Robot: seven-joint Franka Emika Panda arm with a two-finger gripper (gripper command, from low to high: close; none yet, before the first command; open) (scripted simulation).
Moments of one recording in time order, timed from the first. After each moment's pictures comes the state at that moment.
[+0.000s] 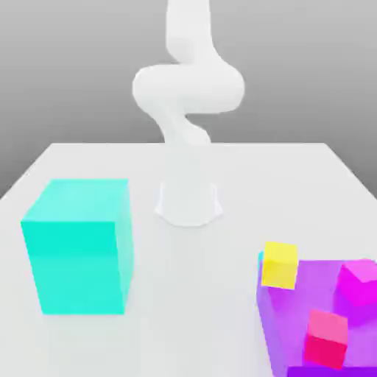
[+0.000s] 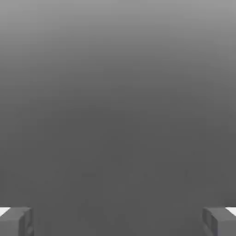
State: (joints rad) arm 0.04 -0.77 0.03 -2.33 0.02 2.31 0.79
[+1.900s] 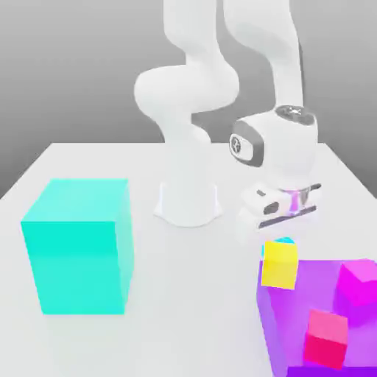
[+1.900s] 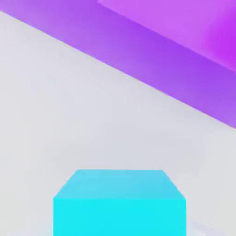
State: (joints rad) arm 0.49 -0.03 0.17 -3.00 0.08 2.97 0.90
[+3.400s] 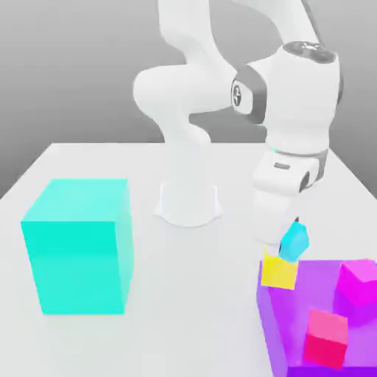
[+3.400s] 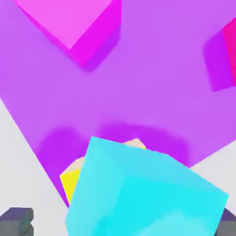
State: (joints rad) arm 0.35 -0.17 0.05 -2.71 0.02 2.54 0.15
